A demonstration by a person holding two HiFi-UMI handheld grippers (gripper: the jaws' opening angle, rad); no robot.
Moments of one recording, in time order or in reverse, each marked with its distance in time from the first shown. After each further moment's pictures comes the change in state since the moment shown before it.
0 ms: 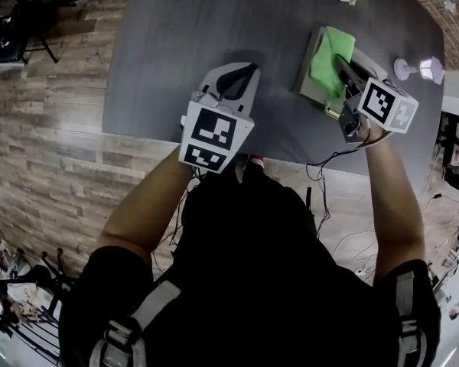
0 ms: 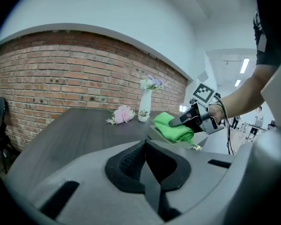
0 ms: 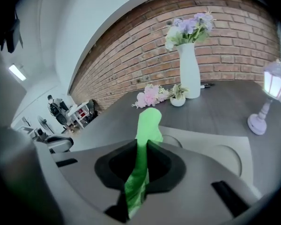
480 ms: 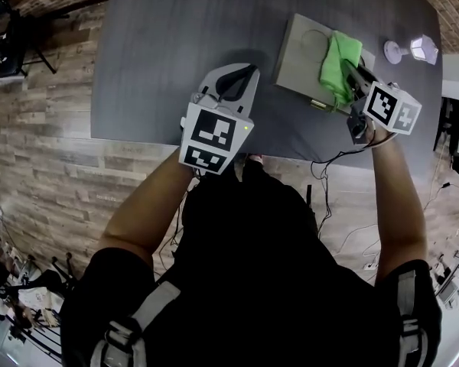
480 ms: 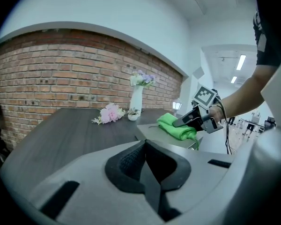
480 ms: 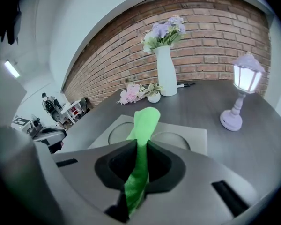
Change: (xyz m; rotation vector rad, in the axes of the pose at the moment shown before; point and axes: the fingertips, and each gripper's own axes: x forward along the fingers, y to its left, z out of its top) left arm 0.032 -0.051 0.001 0.039 0.033 -0.041; right arm -0.043 -0.082 -0.031 0.011 0.009 -0.083
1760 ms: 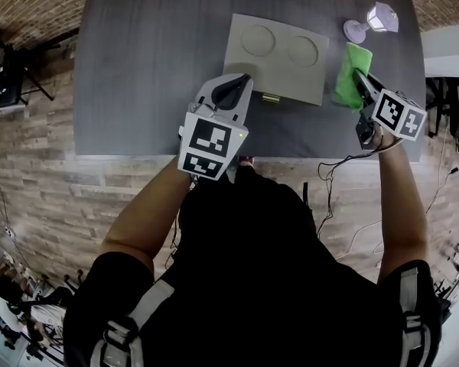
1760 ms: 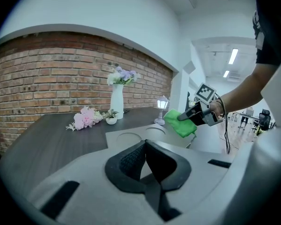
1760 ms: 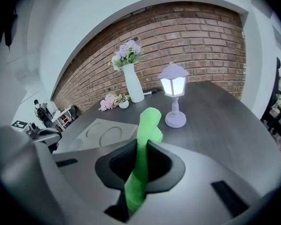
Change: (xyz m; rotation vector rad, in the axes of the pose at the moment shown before) left arm 0.051 -0.099 0.023 0.081 0.029 -0.058; right arm -0.098 -0.134 -0.022 0.091 -0.062 -0.103
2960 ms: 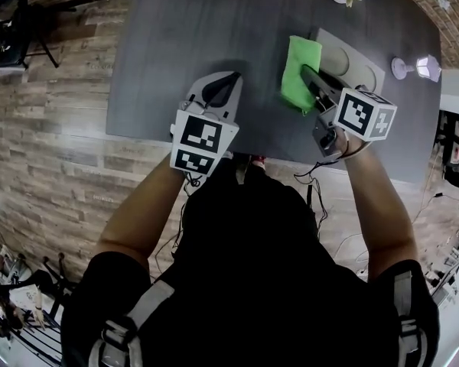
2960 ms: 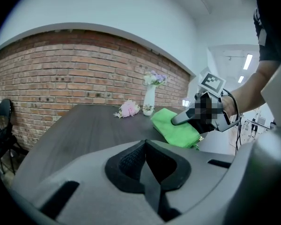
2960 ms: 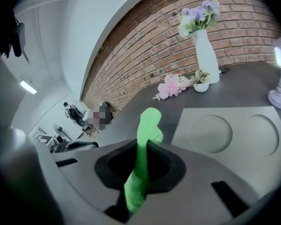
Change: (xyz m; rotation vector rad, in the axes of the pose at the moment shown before) left arm -0.117 0.156 -0.073 -0.116 -0.004 0.130; right arm 0.107 0.320 -0.016 -0.009 0.097 0.355
